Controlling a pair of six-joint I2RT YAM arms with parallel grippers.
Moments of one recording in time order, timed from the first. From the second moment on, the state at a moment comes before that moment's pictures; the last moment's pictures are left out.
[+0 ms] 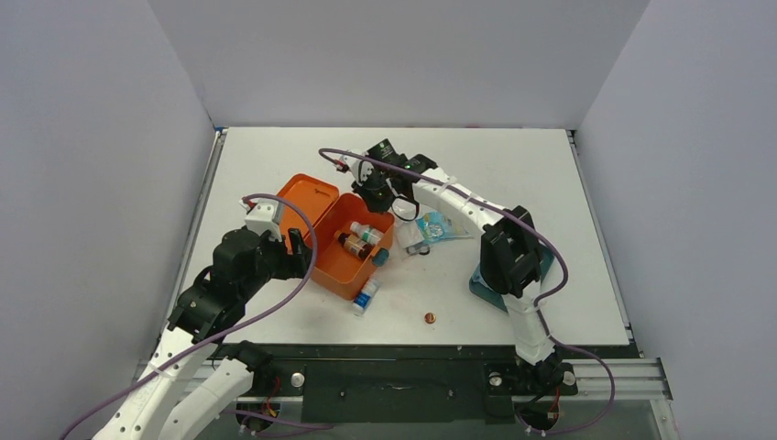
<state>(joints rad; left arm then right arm) -0.48 0.63 0.81 -0.65 -0.11 -0.33 0.71 2.13 1.91 -0.71 -0.17 -0.28</state>
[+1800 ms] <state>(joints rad) -0.48 0.62 0.81 -0.65 -0.11 -0.33 0.57 1.68 1.56 -0.43 0.16 0.17</state>
